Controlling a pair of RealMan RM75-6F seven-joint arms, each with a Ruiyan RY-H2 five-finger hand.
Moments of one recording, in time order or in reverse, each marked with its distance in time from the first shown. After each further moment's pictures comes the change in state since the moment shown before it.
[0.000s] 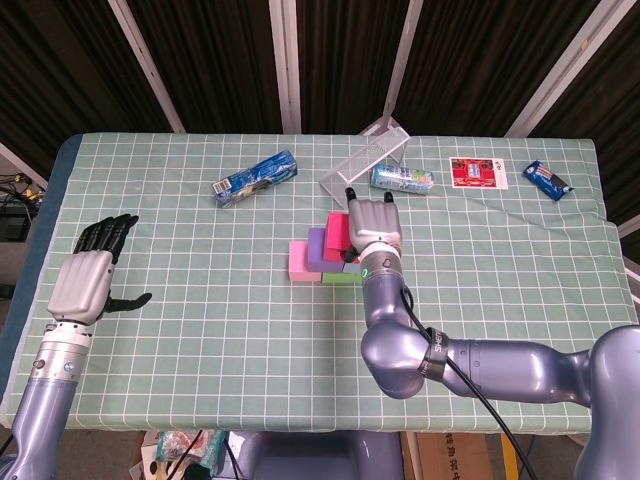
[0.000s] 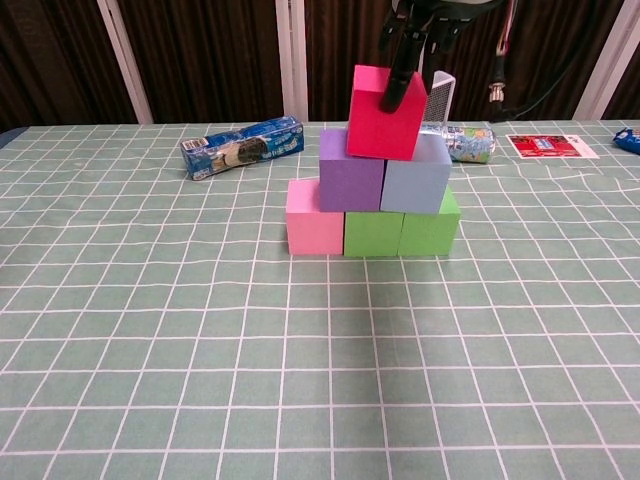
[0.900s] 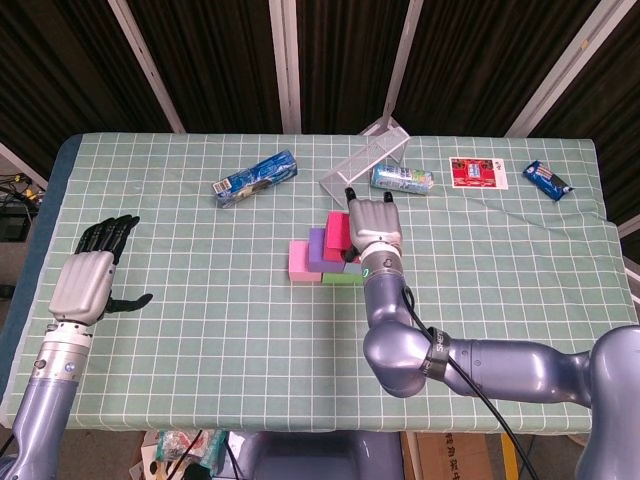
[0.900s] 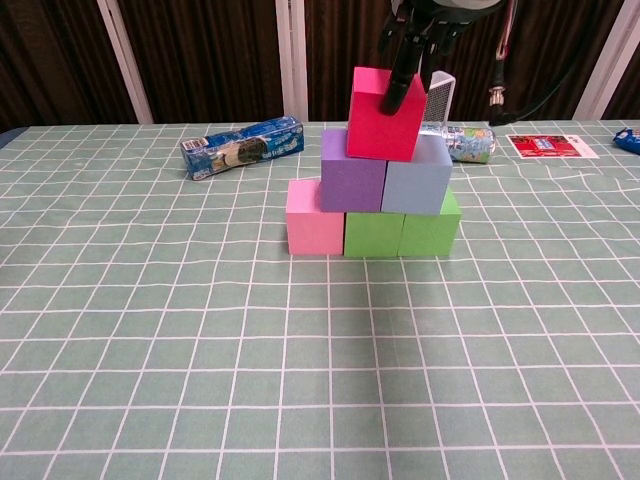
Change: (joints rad) left arm -0.001 -0.001 0.002 0.000 -0.003 -0.001 0.004; right arm -0.011 0.000 -0.014 0.004 -0.012 -0.024 0.004
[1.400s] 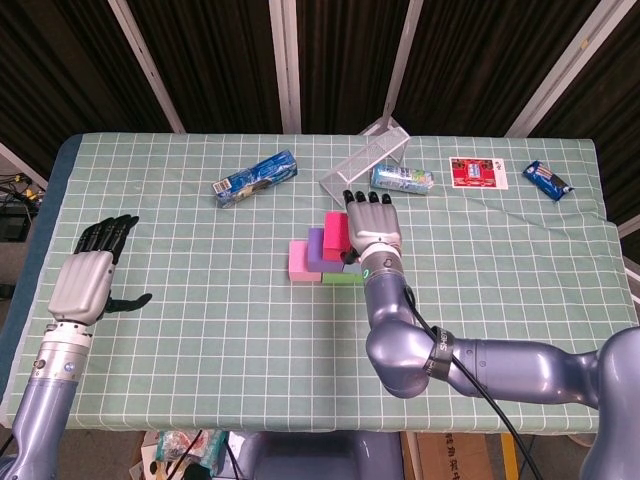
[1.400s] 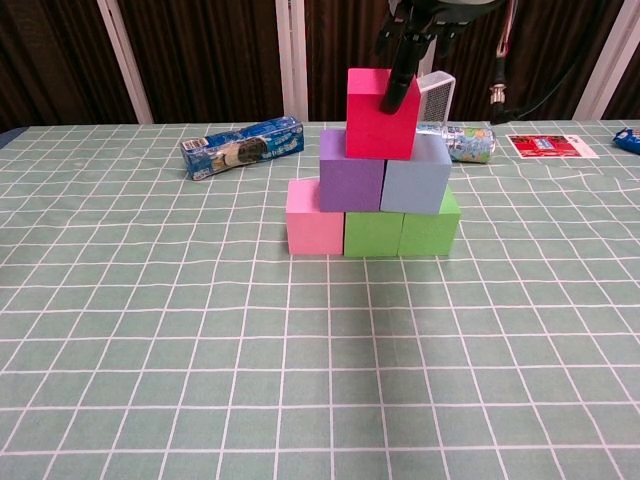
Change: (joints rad) left arm 0.000 0.001 -0.001 0.000 -0.002 0.001 0.000; right arm 0.003 0.023 0.012 -0.016 0.026 -0.021 -0.017
